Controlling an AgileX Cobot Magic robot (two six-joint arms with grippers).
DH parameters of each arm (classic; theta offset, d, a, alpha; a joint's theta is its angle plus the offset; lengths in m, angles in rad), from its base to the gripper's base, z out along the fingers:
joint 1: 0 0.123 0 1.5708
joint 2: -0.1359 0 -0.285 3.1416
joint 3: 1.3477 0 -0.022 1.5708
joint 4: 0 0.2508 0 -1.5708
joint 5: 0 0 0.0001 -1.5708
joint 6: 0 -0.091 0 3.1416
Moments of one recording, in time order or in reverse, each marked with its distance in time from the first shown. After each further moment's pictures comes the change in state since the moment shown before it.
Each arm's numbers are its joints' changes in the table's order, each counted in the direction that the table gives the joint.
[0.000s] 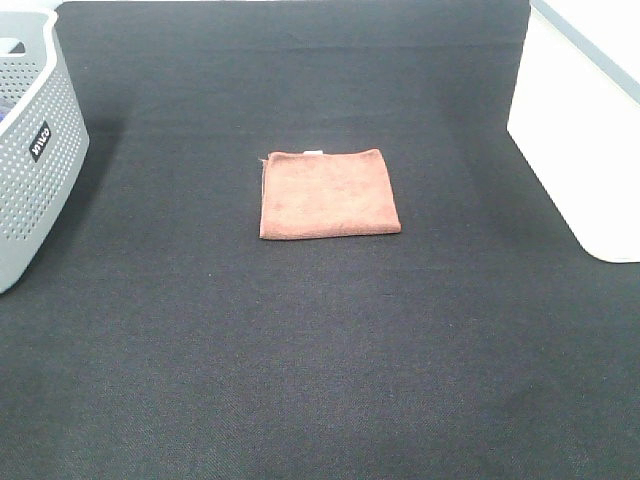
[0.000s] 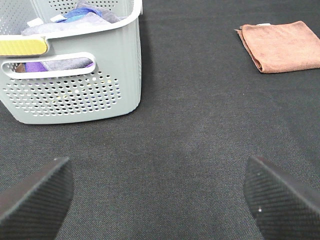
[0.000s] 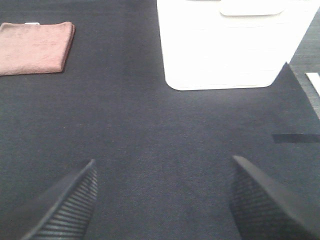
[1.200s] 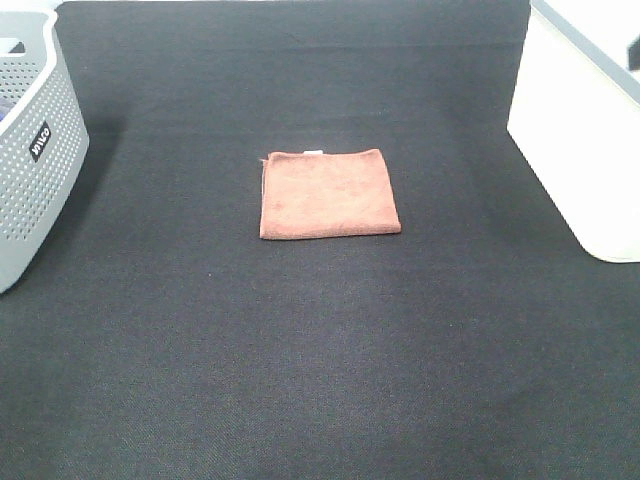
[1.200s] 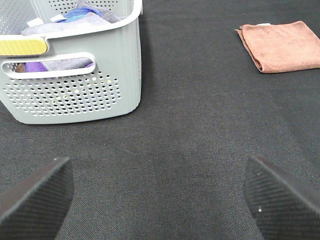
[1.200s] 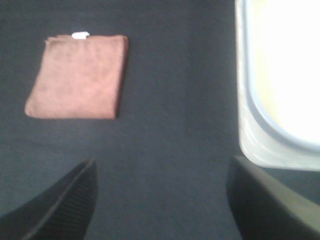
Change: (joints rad) left arm 0.000 0.000 0.000 0.000 0.000 0.000; right arm 0.000 -1.228 -0.591 0.326 -0.277 0.211
